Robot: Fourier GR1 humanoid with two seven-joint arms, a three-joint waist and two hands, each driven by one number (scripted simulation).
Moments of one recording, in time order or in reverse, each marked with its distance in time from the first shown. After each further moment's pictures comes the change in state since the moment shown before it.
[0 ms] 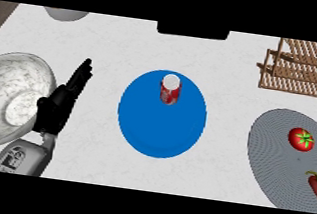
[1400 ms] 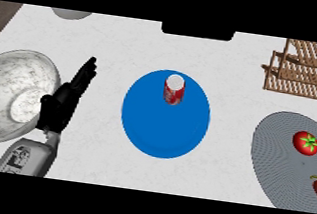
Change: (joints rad) left arm -0.004 -0.086 0.080 -0.023 -0.097 -0.092 0.038; right arm 0.066 0.461 -0.125 -0.335 0.429 0.115 0.180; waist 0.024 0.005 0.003
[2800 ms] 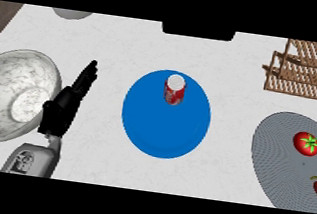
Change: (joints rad) left arm 0.032 -0.076 0.063 -0.018 -0.089 -0.059 -0.012; right arm -0.213 0.192 -0.025 0.181 0.357 0.038 -0.034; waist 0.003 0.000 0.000
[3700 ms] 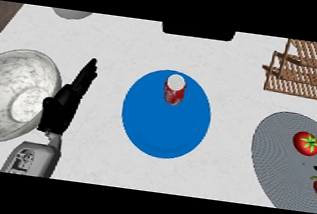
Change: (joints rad) left arm -0.013 -0.026 0.039 0.002 -0.025 -0.031 0.011; right arm -0.081 0.034 0.020 0.233 0.138 -0.101 -0.105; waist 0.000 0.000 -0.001
